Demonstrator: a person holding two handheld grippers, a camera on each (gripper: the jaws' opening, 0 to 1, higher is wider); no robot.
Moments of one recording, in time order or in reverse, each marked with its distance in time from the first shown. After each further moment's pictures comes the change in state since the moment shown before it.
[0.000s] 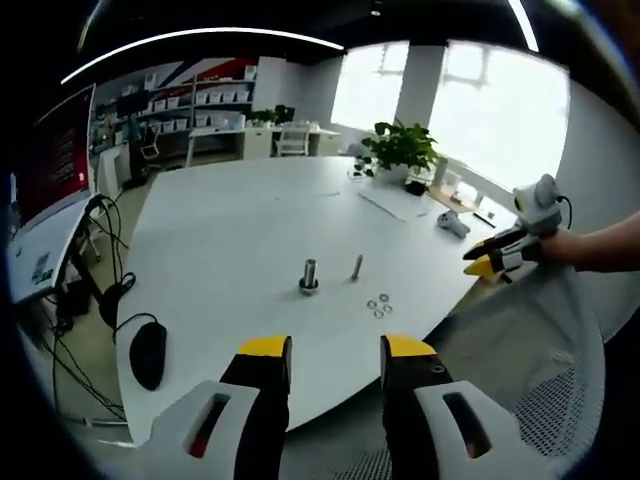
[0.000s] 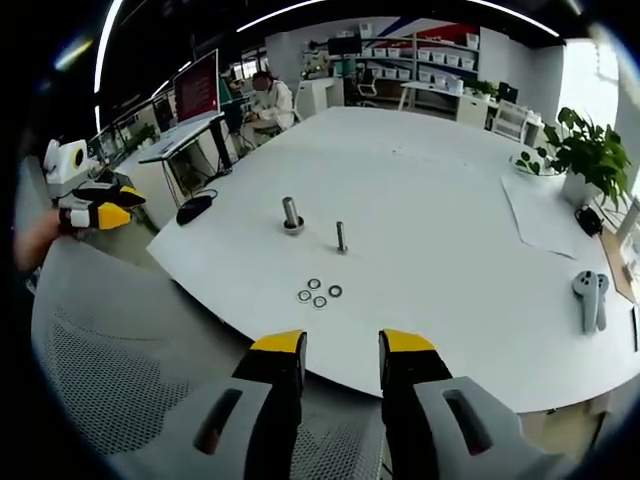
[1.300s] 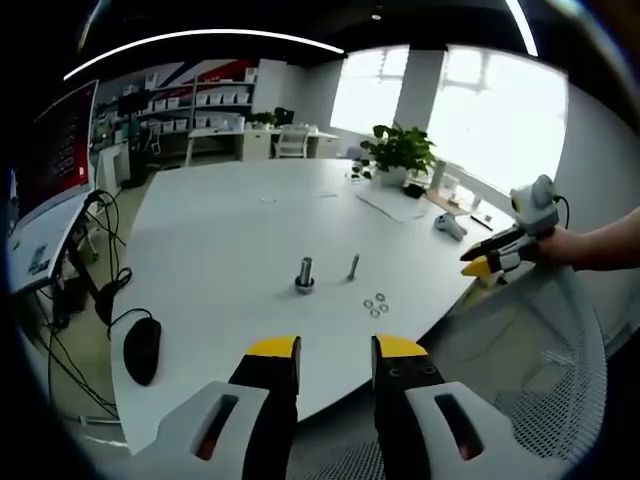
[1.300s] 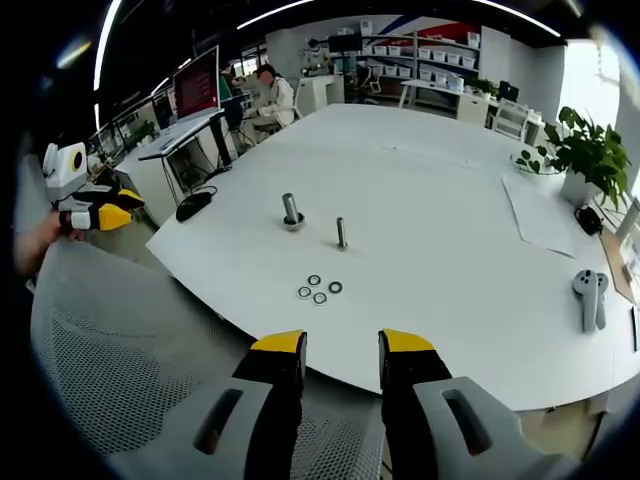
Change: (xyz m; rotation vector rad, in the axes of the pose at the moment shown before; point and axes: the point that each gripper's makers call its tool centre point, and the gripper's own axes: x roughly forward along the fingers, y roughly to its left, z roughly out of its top) left arm 0.000 -0.006 -0.008 -0.009 -0.006 -0.016; right arm 0.002 -0.003 -0.005 0.008 0.012 -0.007
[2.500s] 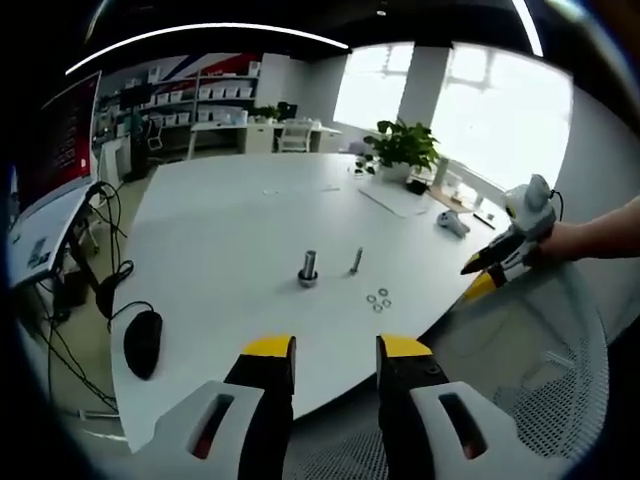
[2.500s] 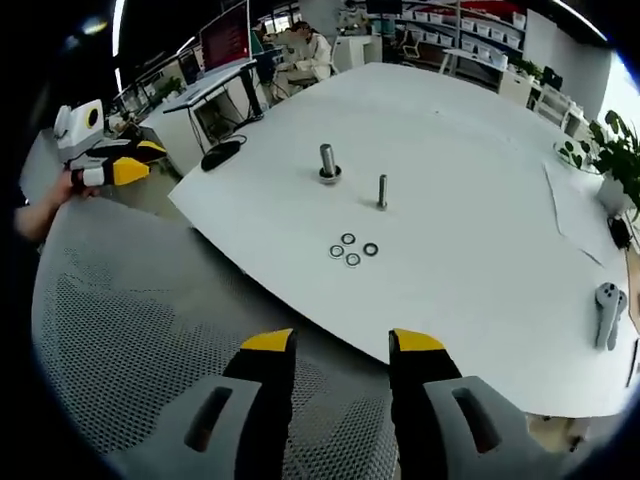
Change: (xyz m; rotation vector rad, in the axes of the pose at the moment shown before) left arm 0.000 0.006 -0.006 -0.021 0.020 0.005; right arm 0.012 0.026 -0.031 -0.104 0.250 0.126
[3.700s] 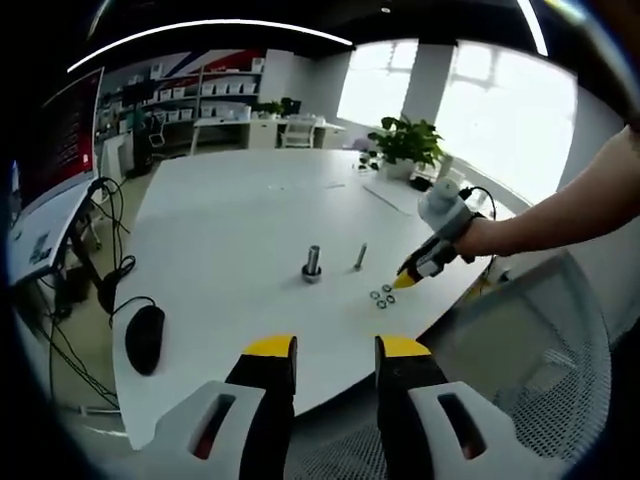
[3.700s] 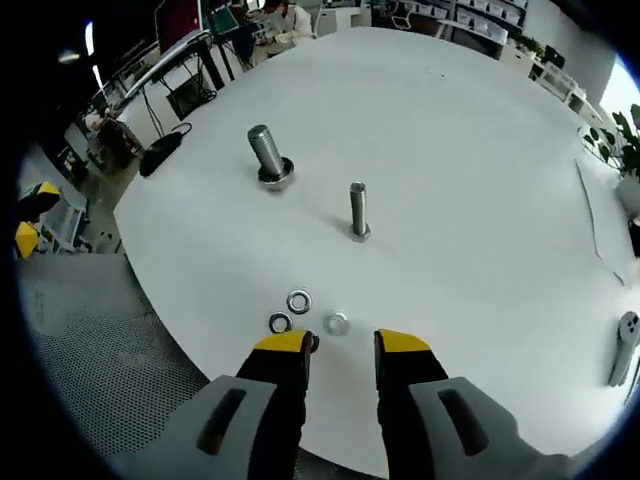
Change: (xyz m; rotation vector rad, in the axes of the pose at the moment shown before) left arm 0.002 0.003 -0.004 -0.004 0.022 0.012; right arm 0.114 -0.028 0.055 0.049 0.083 -0.036
